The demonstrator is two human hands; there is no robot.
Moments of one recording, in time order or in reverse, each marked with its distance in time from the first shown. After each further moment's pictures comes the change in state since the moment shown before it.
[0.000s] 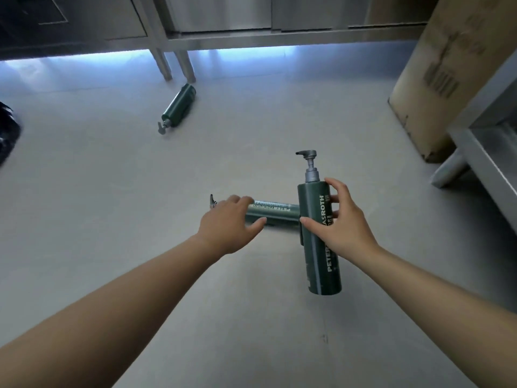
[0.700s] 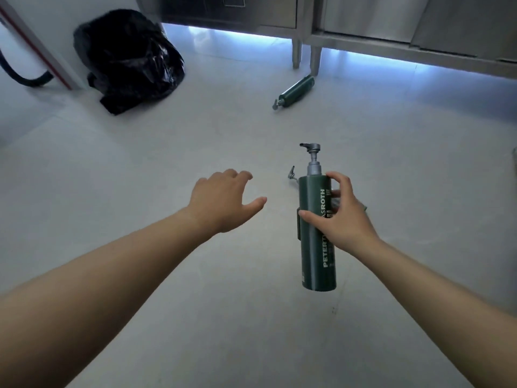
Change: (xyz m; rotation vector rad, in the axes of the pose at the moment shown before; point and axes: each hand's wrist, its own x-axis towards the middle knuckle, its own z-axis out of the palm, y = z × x) left_hand -0.190 0.014 -0.098 0.182 0.126 -0.440; right_hand -0.068 -0.088 0.017 0.034 -0.413 -0.315
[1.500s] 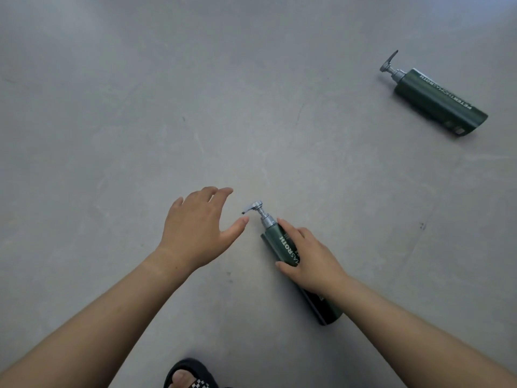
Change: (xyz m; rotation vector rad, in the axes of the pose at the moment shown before) left_hand -0.220 -0.167 0.162 -0.198 -0.212 -0.223; right_hand -0.195 0.049 0.267 -0.410 -0.637 0.006
